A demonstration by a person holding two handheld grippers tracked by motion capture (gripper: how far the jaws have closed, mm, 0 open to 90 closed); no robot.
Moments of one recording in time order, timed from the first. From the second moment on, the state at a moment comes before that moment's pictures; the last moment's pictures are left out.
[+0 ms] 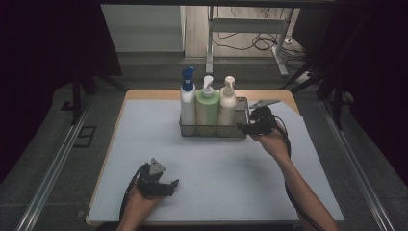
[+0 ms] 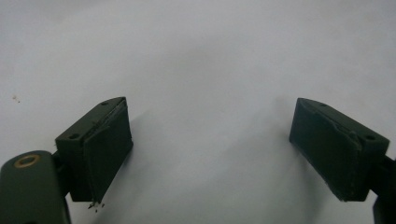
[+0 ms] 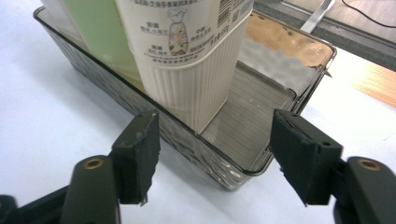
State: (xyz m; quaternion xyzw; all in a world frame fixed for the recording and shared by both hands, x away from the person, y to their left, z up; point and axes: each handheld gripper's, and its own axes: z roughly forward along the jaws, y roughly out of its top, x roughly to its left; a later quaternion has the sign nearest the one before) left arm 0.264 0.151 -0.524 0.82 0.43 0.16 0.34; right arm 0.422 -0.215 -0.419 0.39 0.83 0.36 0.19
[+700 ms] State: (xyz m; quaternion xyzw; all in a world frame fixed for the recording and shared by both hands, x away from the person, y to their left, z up) left arm 0.264 0.151 -0.524 0.82 0.43 0.16 0.34; right arm 0.391 -0.229 -0.409 0.38 0.83 0.37 0.17
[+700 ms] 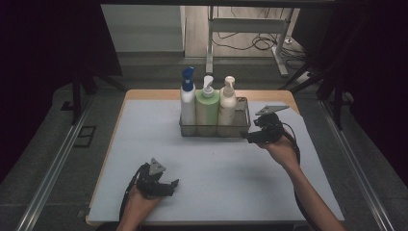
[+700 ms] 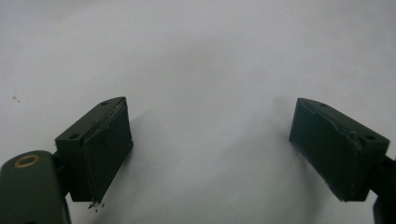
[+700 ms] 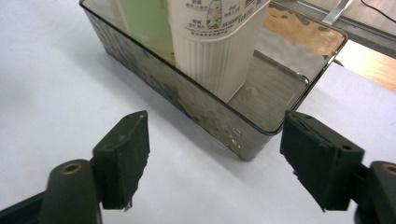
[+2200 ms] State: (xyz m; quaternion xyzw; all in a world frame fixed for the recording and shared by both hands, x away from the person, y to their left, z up) left arm 0.263 0.151 -0.524 0.82 0.43 0.16 0.34; right arm 0.316 -0.259 -0.432 0.35 0.86 0.34 0.17
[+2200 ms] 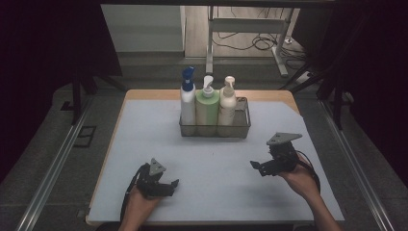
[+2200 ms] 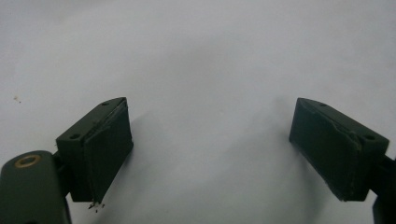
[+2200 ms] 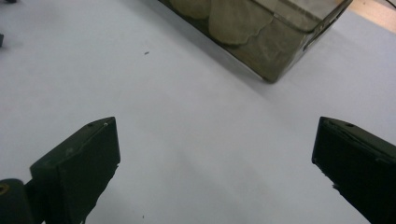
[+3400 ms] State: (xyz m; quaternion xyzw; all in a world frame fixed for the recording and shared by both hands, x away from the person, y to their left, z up) left arm 0.263 0.151 -0.524 0.82 0.43 0.16 0.34; right arm 0.287 -0.283 -0.521 0.38 0.85 0.34 0.15
